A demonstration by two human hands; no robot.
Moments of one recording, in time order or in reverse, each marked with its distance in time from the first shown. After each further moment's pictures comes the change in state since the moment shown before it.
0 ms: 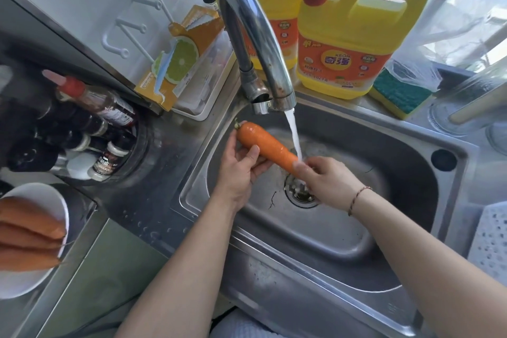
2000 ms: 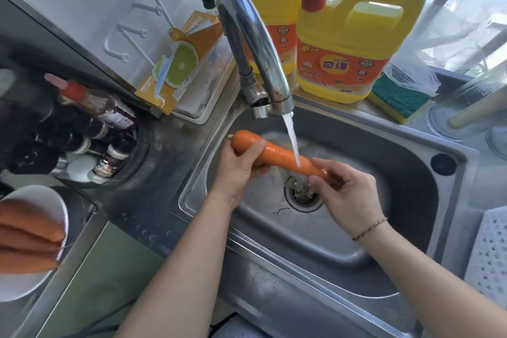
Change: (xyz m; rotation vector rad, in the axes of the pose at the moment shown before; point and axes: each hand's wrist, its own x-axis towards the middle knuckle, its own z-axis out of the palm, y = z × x) left_hand 0.010 0.006 -0.003 0.220 0.064 -0.037; right_hand -0.026 0.028 0.016 0.243 0.583 -0.319
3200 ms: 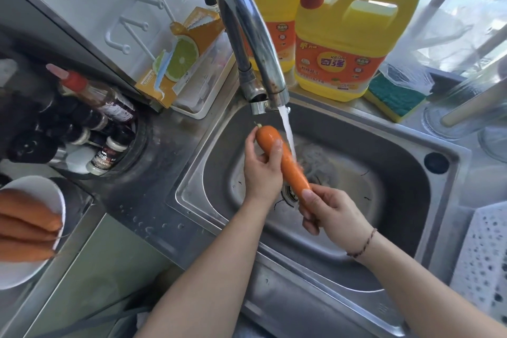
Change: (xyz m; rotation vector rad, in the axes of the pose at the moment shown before) left_hand -0.023 -0.036 0.051 0.032 0.081 0.133; right_hand -0.026 -0.003 -0.003 0.492 -0.542 0.435
